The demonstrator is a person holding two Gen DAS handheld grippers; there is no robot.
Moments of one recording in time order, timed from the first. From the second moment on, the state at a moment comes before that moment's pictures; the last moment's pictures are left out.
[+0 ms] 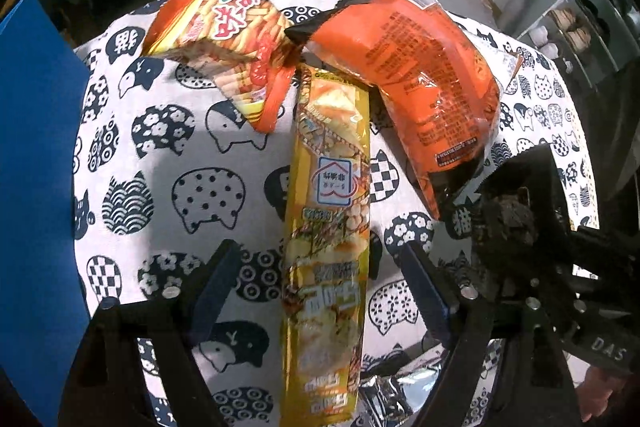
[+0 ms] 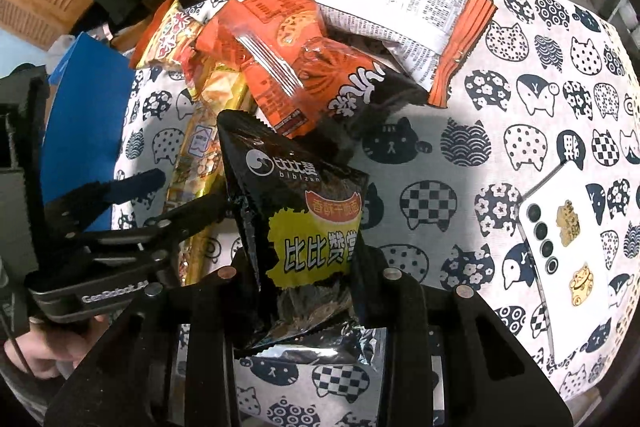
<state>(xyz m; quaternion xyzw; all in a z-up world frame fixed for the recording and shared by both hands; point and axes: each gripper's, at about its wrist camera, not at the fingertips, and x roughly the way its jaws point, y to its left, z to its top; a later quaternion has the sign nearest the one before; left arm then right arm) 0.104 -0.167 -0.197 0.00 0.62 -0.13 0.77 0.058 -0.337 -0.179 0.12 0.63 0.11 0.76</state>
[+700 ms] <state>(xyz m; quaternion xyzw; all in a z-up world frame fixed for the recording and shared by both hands) 0.053 -0.148 -0.175 0.06 0.60 -0.11 0.79 0.053 -0.306 -0.176 0.11 0.63 0.13 0.76</state>
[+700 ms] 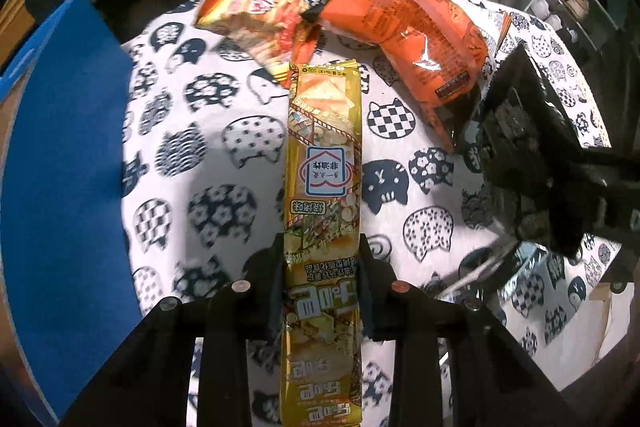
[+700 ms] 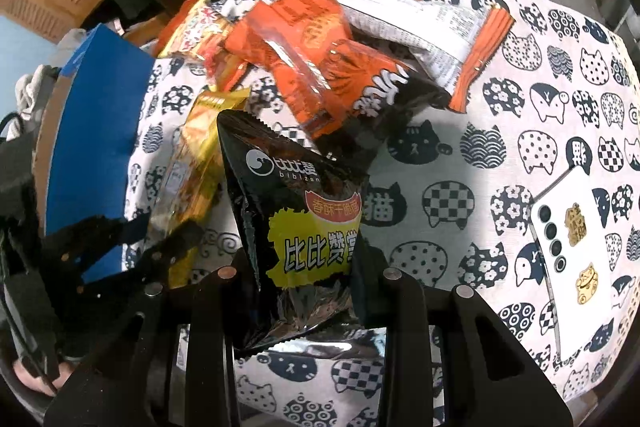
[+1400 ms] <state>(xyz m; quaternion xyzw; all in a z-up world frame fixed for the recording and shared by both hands) 0.034 -0.089 -0.072 0.02 0.52 -0.11 0.84 0.040 -0.256 -0.120 0.08 0.59 0.16 0.79</state>
